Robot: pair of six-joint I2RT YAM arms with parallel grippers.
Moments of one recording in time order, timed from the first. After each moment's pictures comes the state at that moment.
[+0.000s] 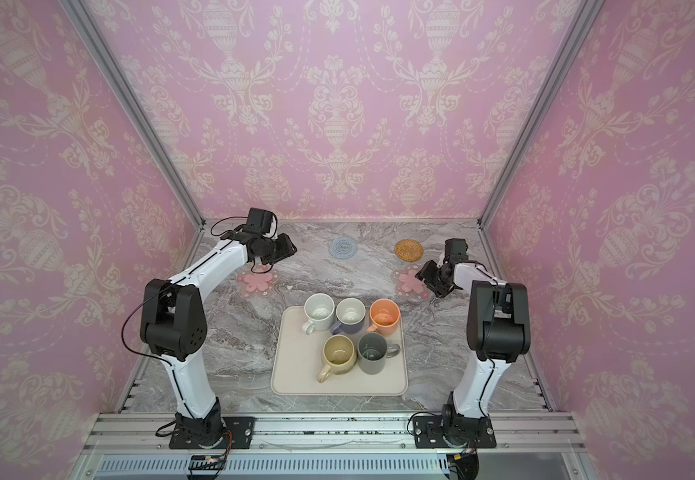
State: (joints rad) left arm -0.20 1.93 1.58 -0.56 0.20 -0.58; right arm -0.13 1.84 1.18 -0.40 -0.35 0.56
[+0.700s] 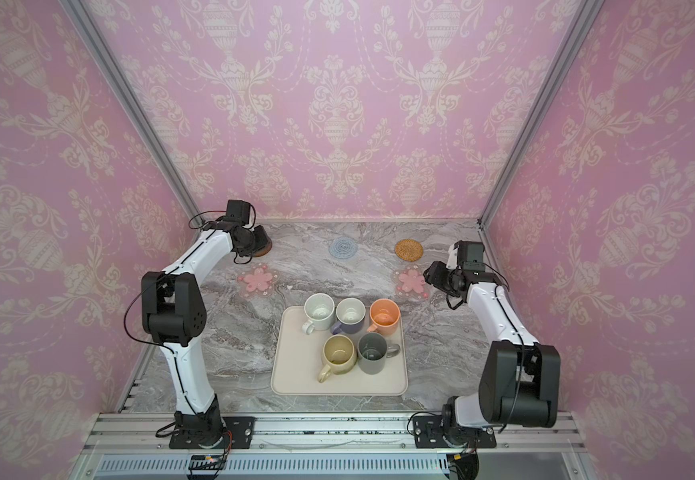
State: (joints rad) left arm -0.04 2.07 1.77 -0.66 0.07 -0.53; right arm -0.13 1.41 1.01 -0.47 -0.30 0.39
